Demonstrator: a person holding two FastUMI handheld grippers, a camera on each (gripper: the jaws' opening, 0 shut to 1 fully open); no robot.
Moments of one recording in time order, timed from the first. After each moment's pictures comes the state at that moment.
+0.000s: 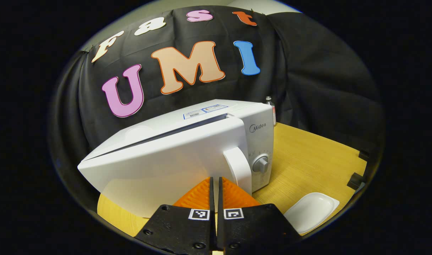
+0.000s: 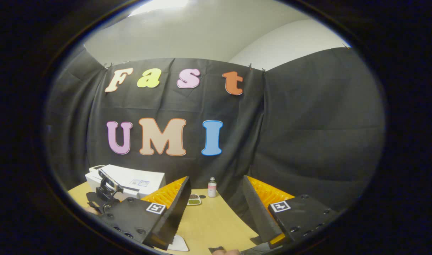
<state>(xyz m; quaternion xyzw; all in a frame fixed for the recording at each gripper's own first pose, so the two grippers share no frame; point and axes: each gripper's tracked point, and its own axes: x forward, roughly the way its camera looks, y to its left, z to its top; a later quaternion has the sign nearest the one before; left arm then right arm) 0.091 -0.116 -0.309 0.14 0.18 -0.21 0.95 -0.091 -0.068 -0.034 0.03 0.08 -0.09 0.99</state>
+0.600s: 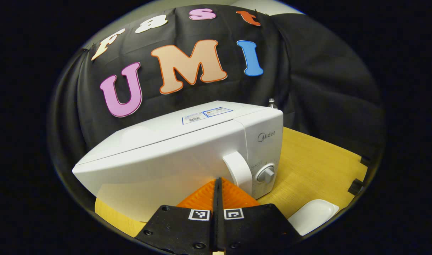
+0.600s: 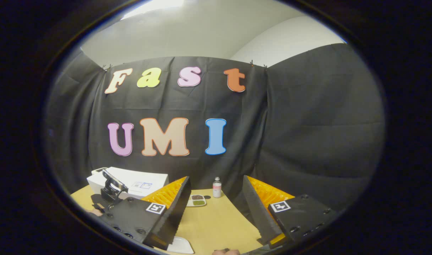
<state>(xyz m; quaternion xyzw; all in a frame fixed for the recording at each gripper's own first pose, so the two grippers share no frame) 0.108 -0.118 -0.310 0.11 0.19 -0.21 0.95 -0.069 -0.055 -0.047 0.05 0.09 -0.08 0.99</state>
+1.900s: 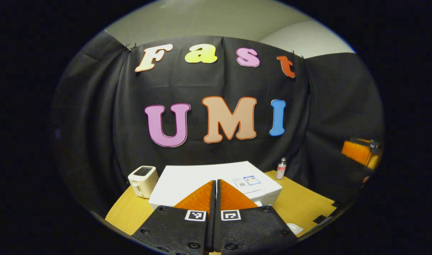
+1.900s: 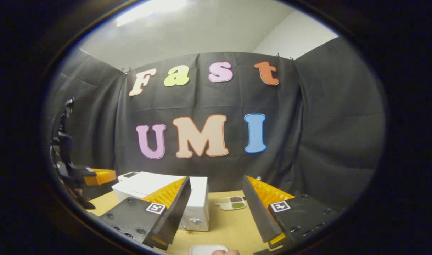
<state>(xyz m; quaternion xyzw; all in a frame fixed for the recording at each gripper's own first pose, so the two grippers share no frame) 0.059 -0.001 -0.059 -0.02 0.05 -0.16 0.99 -0.011 0.089 -0.058 0.09 0.09 0.04 0.99</state>
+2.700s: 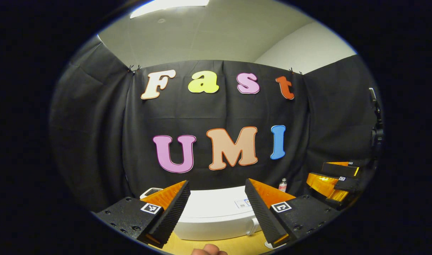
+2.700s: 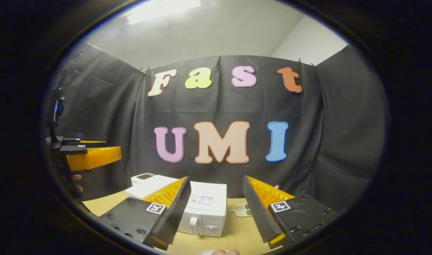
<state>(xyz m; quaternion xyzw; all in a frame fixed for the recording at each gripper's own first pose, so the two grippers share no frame) 0.034 0.010 0.021 0.01 -0.03 -0.13 0.99 0.002 0.146 -0.026 0.08 0.06 0.10 0.99</state>
